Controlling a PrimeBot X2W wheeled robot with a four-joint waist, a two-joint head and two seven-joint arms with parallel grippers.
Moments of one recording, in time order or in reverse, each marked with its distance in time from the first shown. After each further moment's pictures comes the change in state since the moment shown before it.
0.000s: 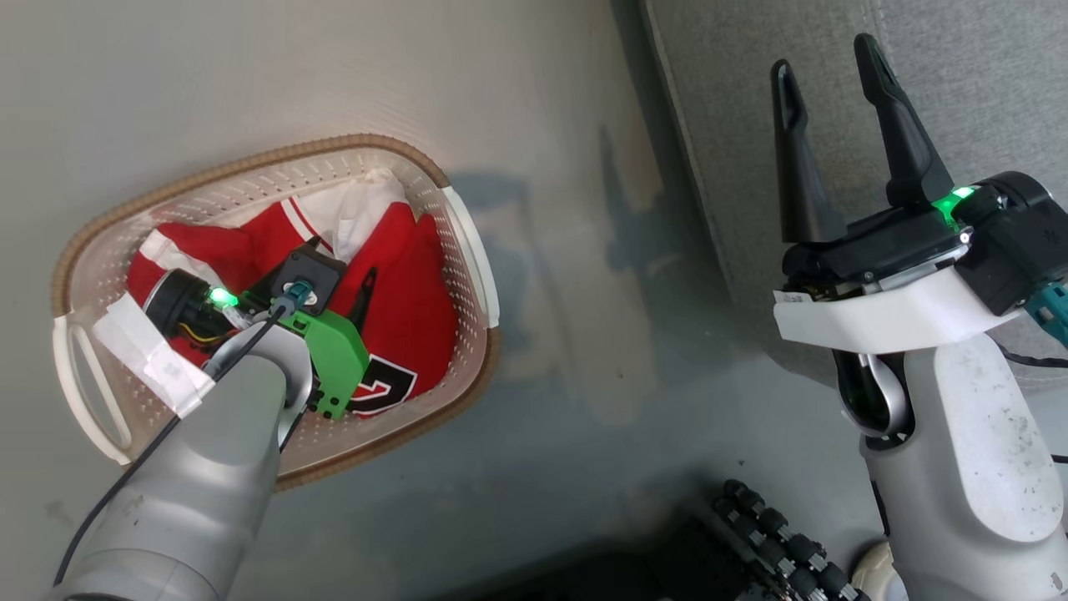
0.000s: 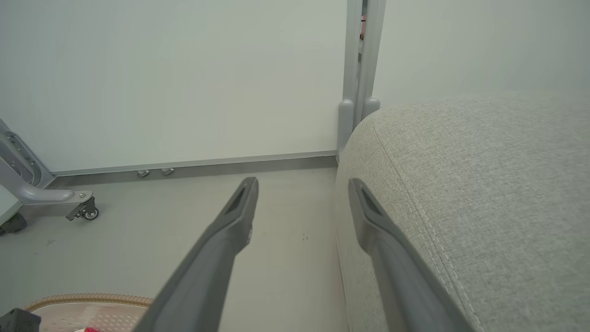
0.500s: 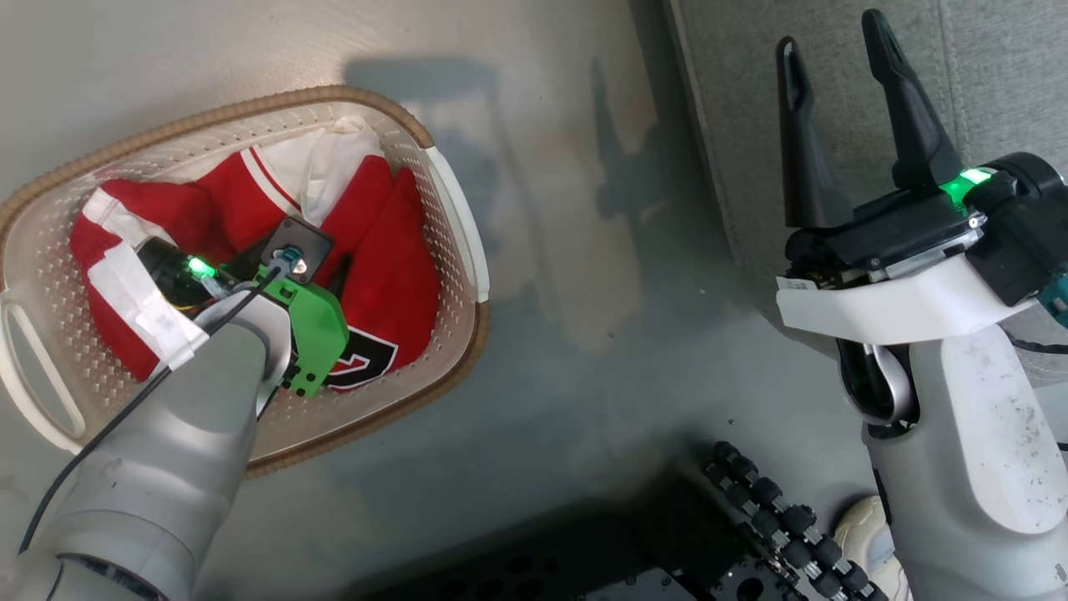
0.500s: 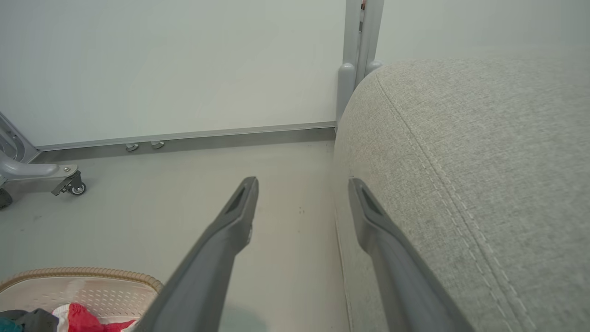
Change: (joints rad) left arm -0.106 0.026 -0.193 0.086 -0.106 -0.001 0.066; right arm -0.025 0.000 0.002 -0.017 0.003 0.000 0.000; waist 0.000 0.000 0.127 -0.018
